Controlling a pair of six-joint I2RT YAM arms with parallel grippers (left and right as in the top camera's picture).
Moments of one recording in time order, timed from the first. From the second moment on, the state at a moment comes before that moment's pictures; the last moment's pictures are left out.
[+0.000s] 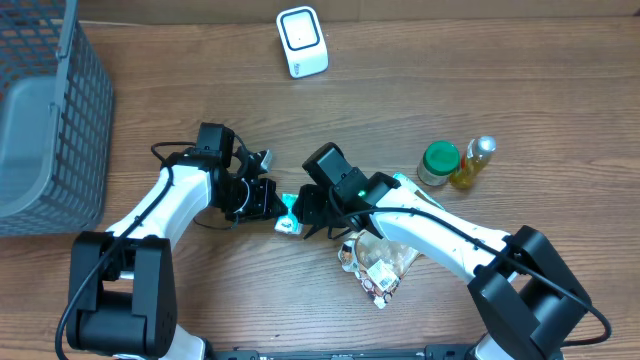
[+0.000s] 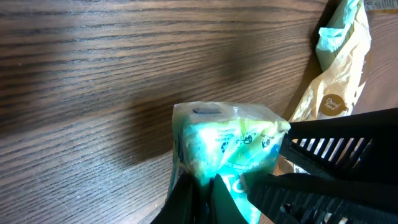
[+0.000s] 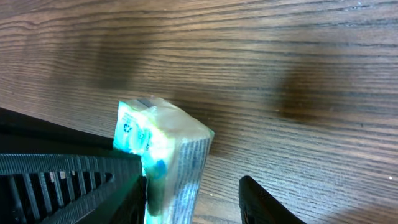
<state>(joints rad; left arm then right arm) -0.13 1.72 0.99 -0.73 0.65 -0.10 0.76 1.78 1.12 -0.45 -0.20 0.85</state>
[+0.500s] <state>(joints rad) -0.13 1.72 0.99 -0.72 0.72 -0.07 0.76 1.78 1.12 -0.46 -0.20 0.88</state>
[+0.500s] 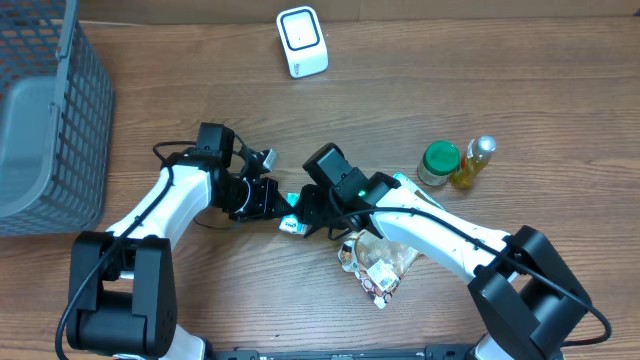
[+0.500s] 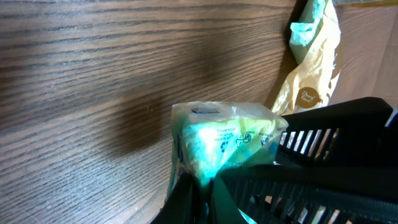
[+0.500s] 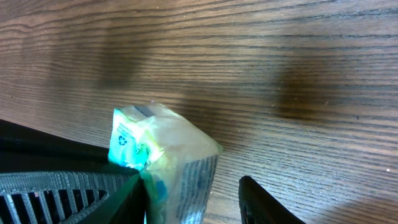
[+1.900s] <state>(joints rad) -0.13 1.72 0.98 -0.70 0.72 -0.04 0.76 1.78 1.12 -0.42 -0.25 0.91</state>
